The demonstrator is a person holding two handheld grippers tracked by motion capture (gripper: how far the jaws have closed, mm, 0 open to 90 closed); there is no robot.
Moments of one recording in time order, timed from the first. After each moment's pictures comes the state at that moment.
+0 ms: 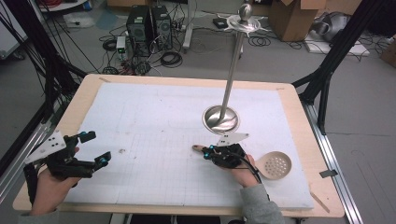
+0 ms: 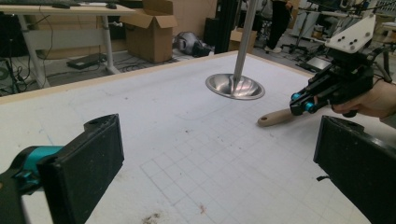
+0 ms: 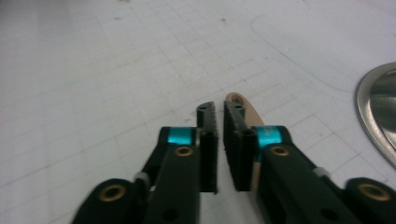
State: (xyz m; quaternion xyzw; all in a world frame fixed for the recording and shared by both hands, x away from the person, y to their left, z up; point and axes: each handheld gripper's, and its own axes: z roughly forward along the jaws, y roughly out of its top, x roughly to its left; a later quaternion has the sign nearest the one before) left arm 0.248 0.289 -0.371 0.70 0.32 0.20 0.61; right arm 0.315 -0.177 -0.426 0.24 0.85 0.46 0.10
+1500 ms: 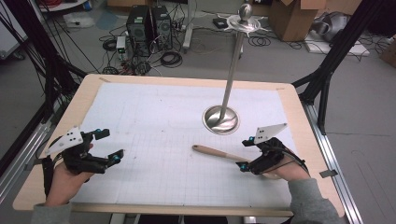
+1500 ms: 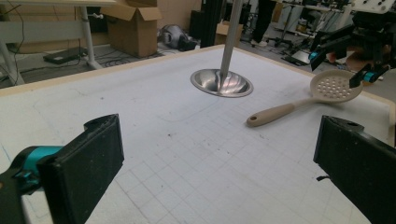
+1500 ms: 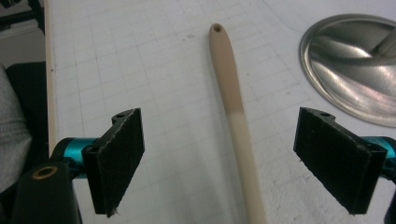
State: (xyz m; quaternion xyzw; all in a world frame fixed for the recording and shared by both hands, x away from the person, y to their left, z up) left arm 0.266 0.266 -0.379 0.71 0.30 0.18 0.61; right arm 0.311 -0.274 -0.375 0.19 0.90 0.39 0.06
